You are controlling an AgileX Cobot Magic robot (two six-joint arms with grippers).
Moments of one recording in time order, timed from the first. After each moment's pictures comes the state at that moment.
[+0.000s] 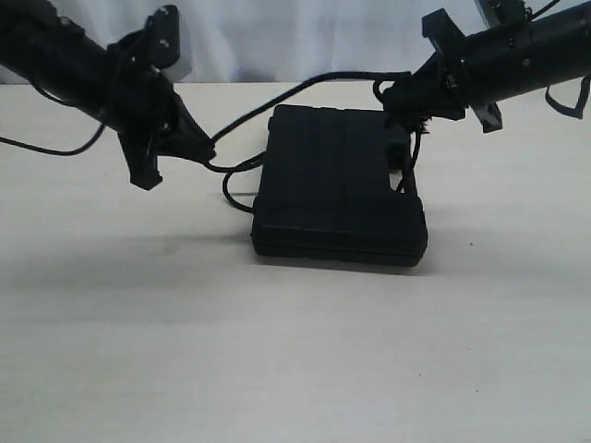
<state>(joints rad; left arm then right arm) -0.08 1.84 -1.28 -0.80 0.89 1.67 -0.04 1.81 -1.31 1.08 1.08 -0.54</state>
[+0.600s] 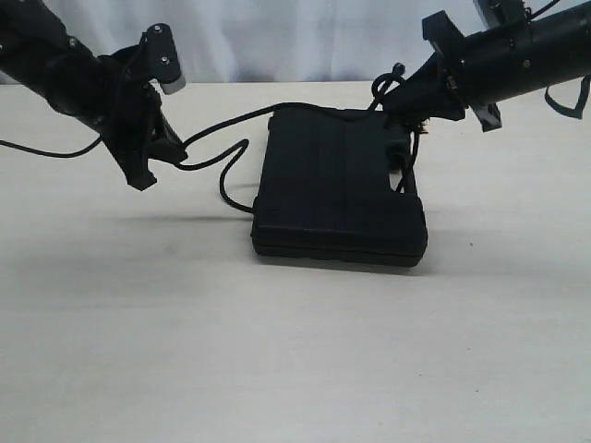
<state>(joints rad) -0.08 1.87 -1.28 -0.58 0.74 1.43 -0.04 1.81 -1.31 1.08 1.09 -0.58</state>
